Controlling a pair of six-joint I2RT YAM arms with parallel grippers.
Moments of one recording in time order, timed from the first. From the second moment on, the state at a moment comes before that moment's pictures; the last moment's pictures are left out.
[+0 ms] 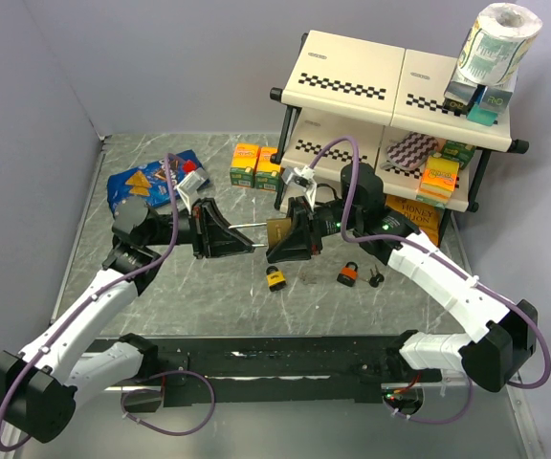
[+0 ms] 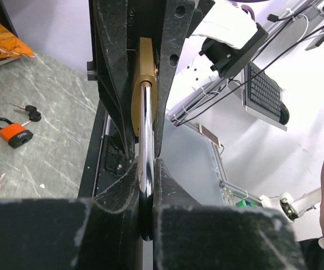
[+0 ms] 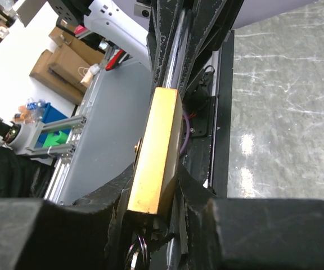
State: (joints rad) left arm -0.44 0.98 0.78 0.48 1.13 -0.91; right arm 0.64 1.23 1.13 -0.11 -1.18 0.31
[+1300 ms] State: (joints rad) left arm -0.56 0.96 0.81 0.40 1.00 -0.75; right arm 0.65 1.25 1.16 -0.12 -1.24 0.38
